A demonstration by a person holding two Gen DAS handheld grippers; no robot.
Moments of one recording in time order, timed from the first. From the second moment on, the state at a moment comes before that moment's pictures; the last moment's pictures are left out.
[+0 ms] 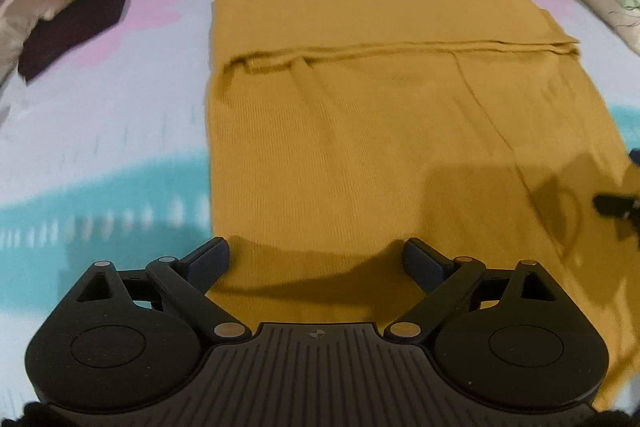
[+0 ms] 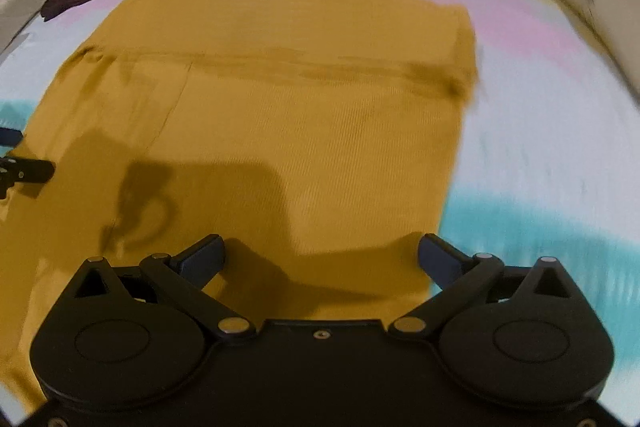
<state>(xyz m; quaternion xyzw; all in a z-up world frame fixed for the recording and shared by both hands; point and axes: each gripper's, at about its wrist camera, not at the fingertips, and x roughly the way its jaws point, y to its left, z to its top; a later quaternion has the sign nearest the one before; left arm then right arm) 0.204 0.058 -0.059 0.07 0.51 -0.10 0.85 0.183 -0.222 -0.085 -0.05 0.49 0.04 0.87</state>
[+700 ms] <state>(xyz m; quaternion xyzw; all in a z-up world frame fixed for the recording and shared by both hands) 0.102 0.101 -0.049 -0.02 0.50 -0.09 0.86 0.057 -0.252 -0.074 0.05 0.49 0.04 0.87</state>
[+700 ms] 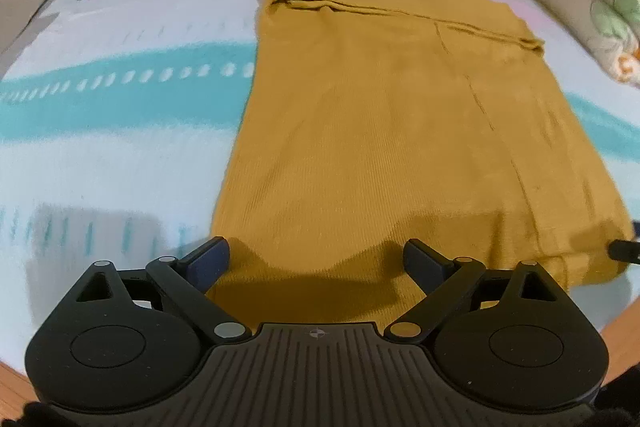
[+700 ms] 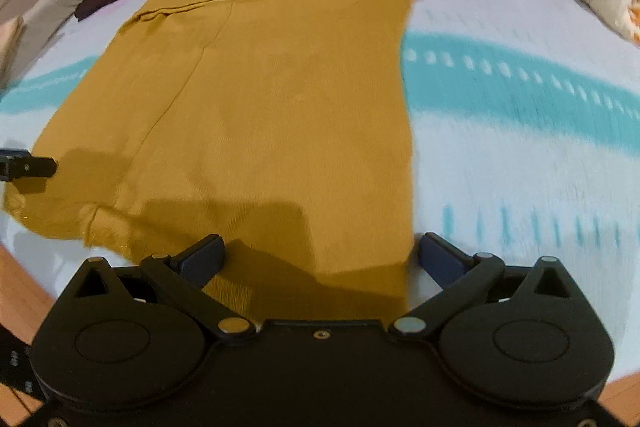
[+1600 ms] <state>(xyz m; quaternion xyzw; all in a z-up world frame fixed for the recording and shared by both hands) 0.093 0.150 -0.048 -0.15 0.51 -0.07 0.84 0.057 -0.310 -0.081 0.28 0.48 0.07 0.83</state>
